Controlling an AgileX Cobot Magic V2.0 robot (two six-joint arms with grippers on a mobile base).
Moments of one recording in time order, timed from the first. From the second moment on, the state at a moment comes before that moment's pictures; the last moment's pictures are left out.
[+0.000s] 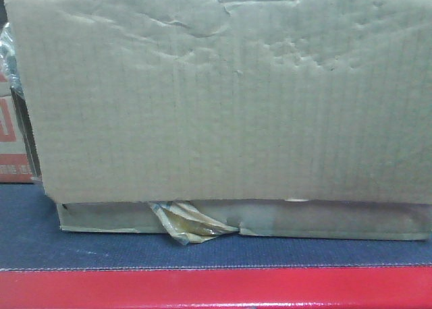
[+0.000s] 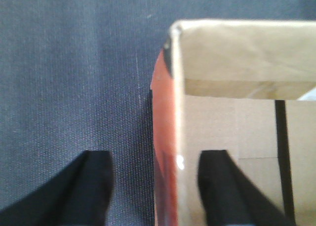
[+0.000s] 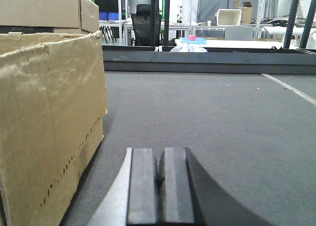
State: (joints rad) left arm 0.23 1.75 -1.53 -0.18 1.02 0.34; right arm -0.11 0.00 0.00 -0.02 0.05 0.04
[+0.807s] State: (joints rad) left arm 0.22 1.67 -2.02 -0.03 1.18 0.03; right arm -0.11 0.00 0.00 -0.02 0.05 0.04
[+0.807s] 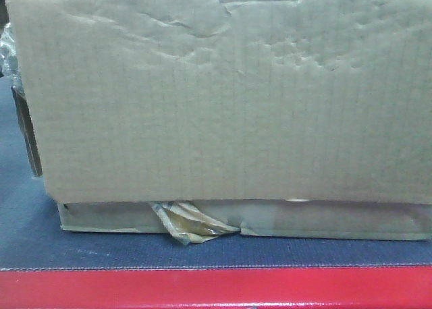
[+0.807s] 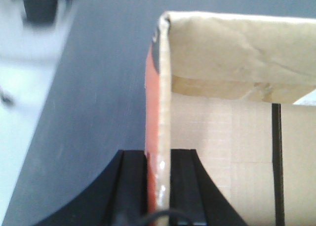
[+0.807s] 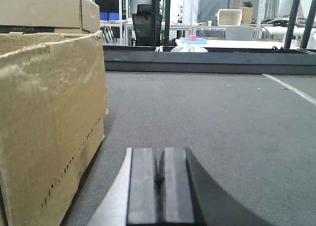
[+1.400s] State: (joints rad) left arm -0.44 1.71 -2.32 0.25 1.24 -0.42; right arm -0.11 0.00 0.00 -0.02 0.05 0.04
